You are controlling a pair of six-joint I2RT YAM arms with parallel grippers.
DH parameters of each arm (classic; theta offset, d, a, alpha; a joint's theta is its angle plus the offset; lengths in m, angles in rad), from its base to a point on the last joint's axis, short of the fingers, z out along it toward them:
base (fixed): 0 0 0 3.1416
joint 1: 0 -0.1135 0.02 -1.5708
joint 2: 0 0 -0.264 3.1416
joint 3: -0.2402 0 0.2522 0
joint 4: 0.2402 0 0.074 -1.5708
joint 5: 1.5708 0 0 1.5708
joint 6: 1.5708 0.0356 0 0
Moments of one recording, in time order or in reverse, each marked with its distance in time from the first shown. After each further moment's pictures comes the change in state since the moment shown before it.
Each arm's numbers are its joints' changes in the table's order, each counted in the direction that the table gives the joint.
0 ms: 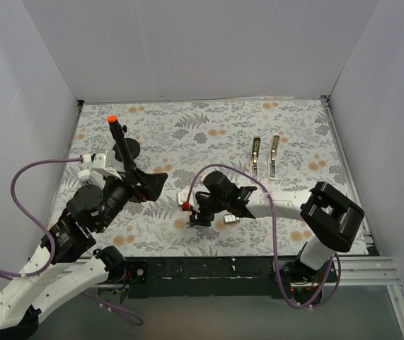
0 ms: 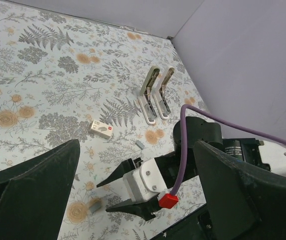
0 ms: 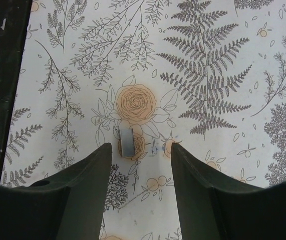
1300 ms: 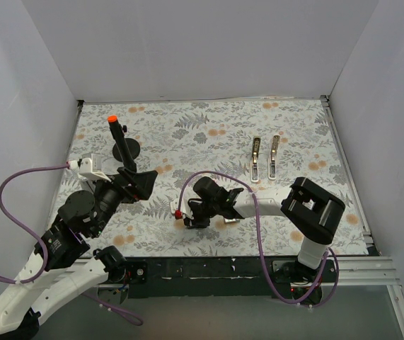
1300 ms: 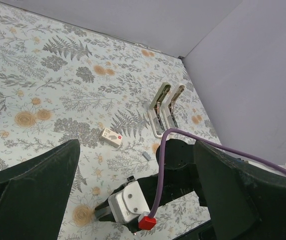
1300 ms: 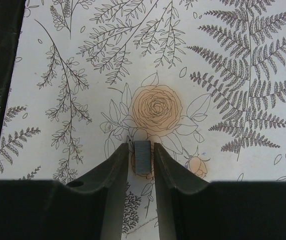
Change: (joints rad) left arm 0.000 0.068 -0.002 0.043 -0.117 -0.040; right arm -0.040 -0.158 -0.080 0.051 0.000 -0.071
